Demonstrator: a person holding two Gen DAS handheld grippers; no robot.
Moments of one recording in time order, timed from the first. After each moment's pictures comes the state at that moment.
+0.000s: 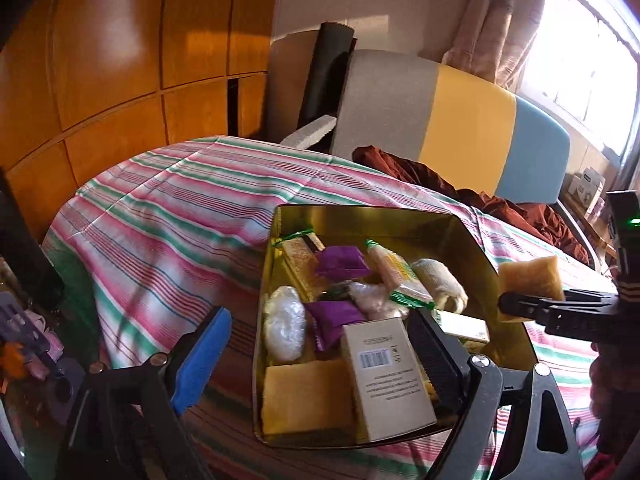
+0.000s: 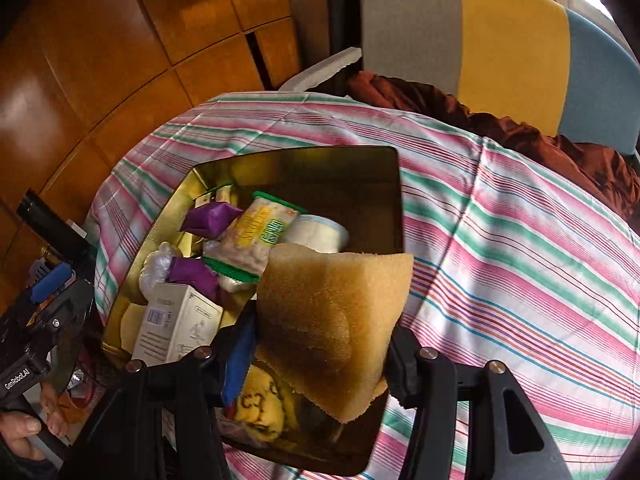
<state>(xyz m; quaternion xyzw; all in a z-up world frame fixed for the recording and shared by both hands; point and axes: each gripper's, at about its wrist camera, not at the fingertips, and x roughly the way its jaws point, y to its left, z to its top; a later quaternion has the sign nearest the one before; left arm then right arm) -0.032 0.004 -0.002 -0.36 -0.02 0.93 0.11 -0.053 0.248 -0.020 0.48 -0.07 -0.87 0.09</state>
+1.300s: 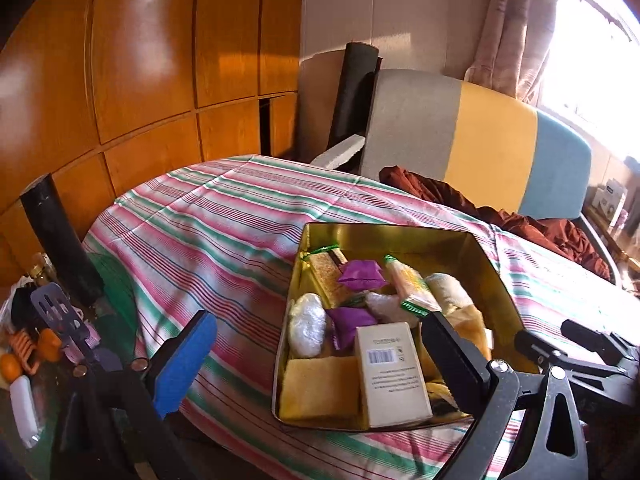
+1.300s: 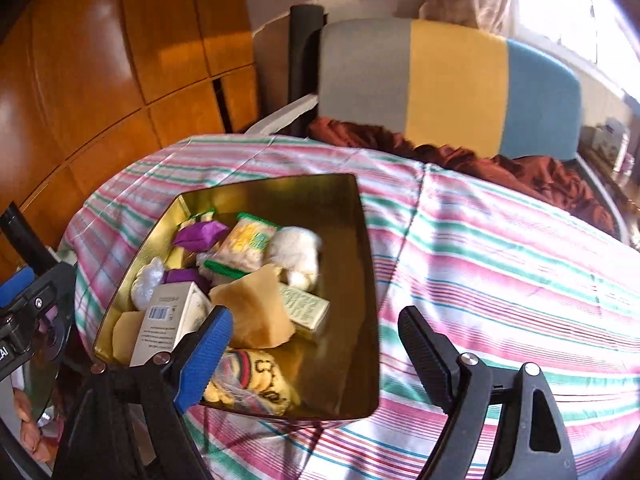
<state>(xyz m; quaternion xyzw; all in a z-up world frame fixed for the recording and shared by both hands) 0.000 0.010 0.021 -0.33 -0.01 0.94 0.06 0.023 0.229 0.000 0.38 -0.06 -0.92 -0.03</state>
